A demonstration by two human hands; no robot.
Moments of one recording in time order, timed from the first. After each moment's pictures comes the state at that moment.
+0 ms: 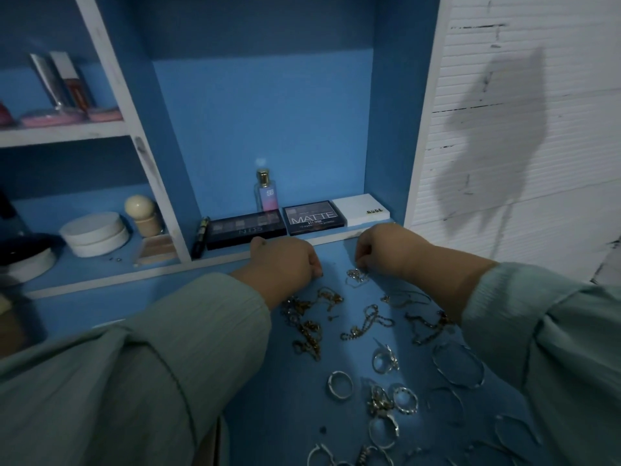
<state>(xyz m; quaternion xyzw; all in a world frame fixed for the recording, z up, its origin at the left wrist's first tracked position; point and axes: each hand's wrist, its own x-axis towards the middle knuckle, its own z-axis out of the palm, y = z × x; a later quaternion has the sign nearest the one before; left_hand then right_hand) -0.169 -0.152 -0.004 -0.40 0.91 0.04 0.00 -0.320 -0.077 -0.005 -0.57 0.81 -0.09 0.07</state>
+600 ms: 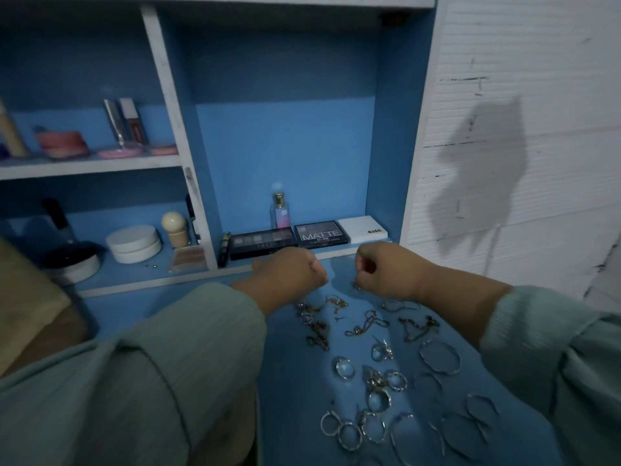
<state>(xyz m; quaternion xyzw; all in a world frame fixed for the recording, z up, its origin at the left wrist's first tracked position) -0.131 -0.111 0.033 -0.42 0.89 0.16 -0.05 -0.276 -0.026 0.028 -0.61 0.77 -0.19 0.09</state>
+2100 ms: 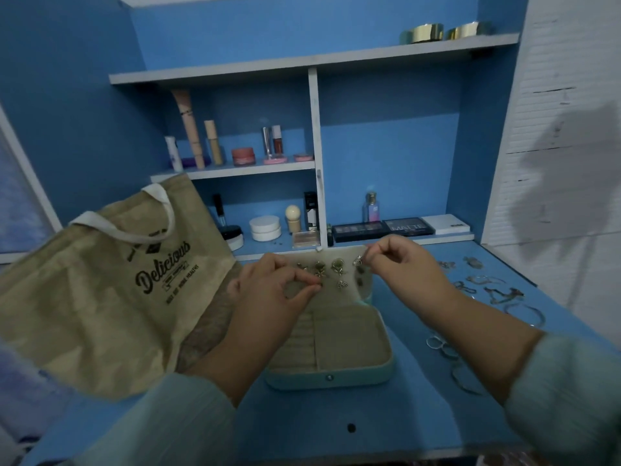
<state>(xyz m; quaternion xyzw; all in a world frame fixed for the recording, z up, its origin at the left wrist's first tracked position) 0.094 -0.014 0.034 -0.45 0.81 0.08 -0.37 -0.090 0.028 0.037 -0.51 0.61 -0.57 0.22</state>
